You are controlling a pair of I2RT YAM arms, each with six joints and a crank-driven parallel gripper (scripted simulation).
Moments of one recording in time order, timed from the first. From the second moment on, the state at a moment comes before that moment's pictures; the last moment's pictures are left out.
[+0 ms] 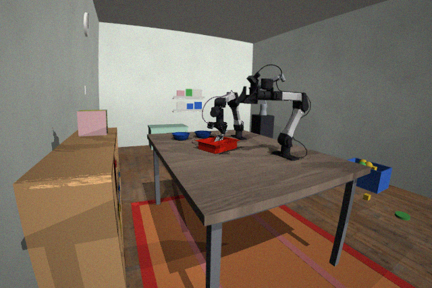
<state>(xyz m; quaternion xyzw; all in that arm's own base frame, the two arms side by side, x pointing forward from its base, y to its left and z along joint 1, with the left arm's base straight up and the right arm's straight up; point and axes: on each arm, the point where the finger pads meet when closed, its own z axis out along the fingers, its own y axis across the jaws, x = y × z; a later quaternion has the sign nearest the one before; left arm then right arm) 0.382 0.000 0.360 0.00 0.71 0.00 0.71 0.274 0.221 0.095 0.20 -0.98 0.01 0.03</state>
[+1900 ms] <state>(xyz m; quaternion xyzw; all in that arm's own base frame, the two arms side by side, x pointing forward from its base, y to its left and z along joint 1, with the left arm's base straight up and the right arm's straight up) 0.410 -0.049 0.299 -0.01 0.74 -0.15 0.66 0.290 0.227 0.089 0.20 -0.98 0.00 0.02</state>
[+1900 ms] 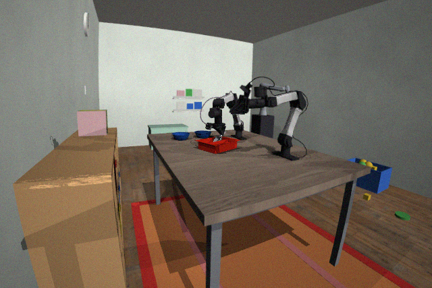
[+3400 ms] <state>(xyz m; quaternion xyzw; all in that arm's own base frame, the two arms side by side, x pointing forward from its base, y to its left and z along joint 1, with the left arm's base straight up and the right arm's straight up) 0.314 -0.197 0.088 -0.12 0.78 -0.58 0.20 0.290 0.227 0.089 0.20 -0.98 0.00 0.02</state>
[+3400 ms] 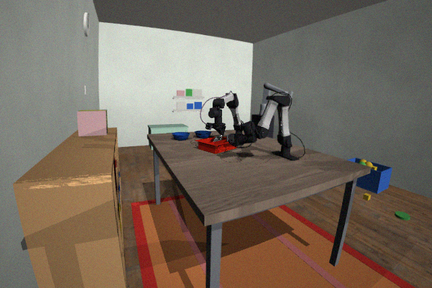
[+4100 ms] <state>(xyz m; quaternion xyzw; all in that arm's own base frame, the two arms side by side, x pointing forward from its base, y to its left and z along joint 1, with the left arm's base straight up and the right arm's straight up) 0.287 -0.208 0.074 -0.14 0.76 -0.62 0.12 0.290 0.227 0.089 0.20 -0.98 0.00 0.02</state>
